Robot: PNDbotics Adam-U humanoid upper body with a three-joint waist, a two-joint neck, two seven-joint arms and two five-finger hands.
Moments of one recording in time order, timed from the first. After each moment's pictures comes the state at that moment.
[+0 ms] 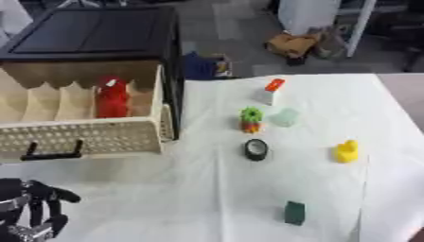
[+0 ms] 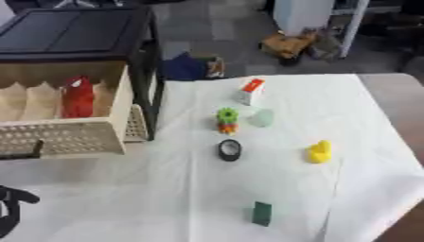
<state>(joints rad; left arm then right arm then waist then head) -0.40 0.97 -0.34 -1.99 -0.32 0.17 -0.71 -0.21 -0.62 -0.25 -1.98 0.01 -0.24 -0.54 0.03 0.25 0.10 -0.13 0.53</state>
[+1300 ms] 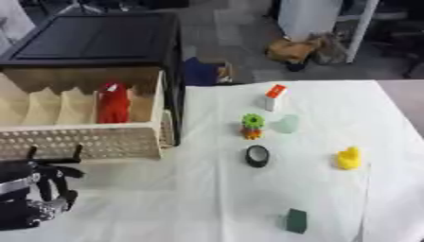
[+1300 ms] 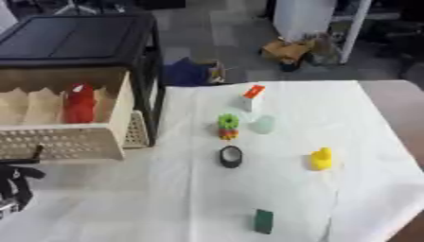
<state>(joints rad) -0.48 0.91 -0.32 -1.91 -0.43 0.28 -0.70 -0.26 -0.62 -0.25 -1.98 0.01 -0.21 -0.54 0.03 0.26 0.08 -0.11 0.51</state>
